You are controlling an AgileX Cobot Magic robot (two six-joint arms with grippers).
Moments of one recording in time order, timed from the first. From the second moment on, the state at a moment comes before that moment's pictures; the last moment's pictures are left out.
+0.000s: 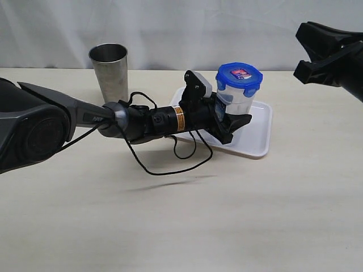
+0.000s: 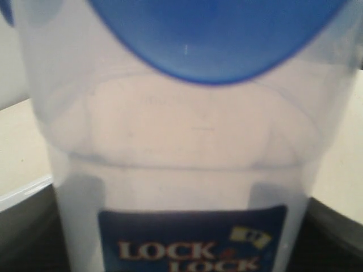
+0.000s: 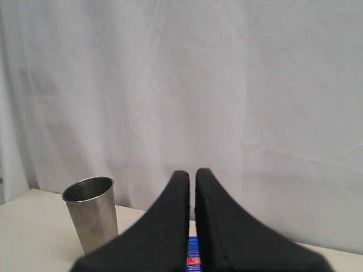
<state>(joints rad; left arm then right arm) -0.57 2.56 -1.67 0.86 -0.87 -0.62 0.04 1.31 -0.56 -0.54 -0.83 0.52</state>
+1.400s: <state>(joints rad) -0.52 2.56 -1.67 1.05 -0.84 -0.73 0.04 1.31 -0.56 -0.54 -0.80 0.52</state>
